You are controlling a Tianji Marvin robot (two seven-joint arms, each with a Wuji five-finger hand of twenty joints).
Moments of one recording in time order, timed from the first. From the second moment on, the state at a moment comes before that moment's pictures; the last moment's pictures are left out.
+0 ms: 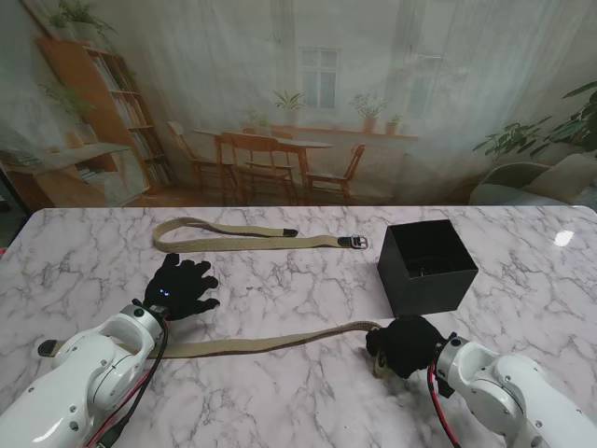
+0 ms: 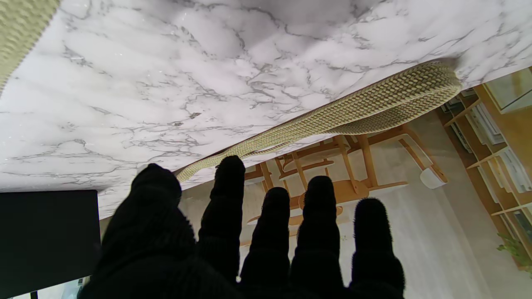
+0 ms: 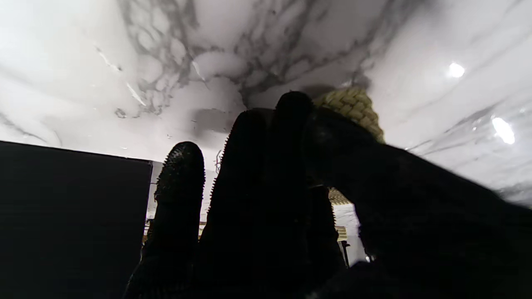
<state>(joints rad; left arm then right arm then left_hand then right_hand) 1.61 -1.01 -1.27 -1.62 1.33 -0.12 0.01 -1.69 -0.99 1.30 -1.60 -1.07 -0.41 0.16 0.90 -0.07 0.00 0.00 0.64 0.08 0.27 0.54 0.52 0.15 0.14 0.29 0.48 0.21 0.27 0.52 0.05 0.28 0.71 0.58 0.63 -0.79 1.22 -0.21 0.61 -0.01 0.89 0.31 1.39 -0.11 0.38 0.25 1.06 -0.11 0.36 0.23 0.55 0.05 1.15 0.33</state>
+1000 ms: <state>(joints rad) 1.60 -1.01 -1.27 -1.62 1.33 -0.12 0.01 -1.70 -1.01 1.27 -1.57 -1.04 -0.37 0.10 0.90 -0.07 0.00 0.00 0.64 0.08 0.27 0.54 0.52 0.15 0.14 0.29 0.48 0.21 0.27 0.52 0.05 0.28 0.70 0.58 0.51 -0.73 1.03 -0.26 0.83 -0.14 0.98 0.22 0.67 0.12 0.33 0.21 0.65 0.15 0.23 0.26 0.33 0.45 0.95 0.42</state>
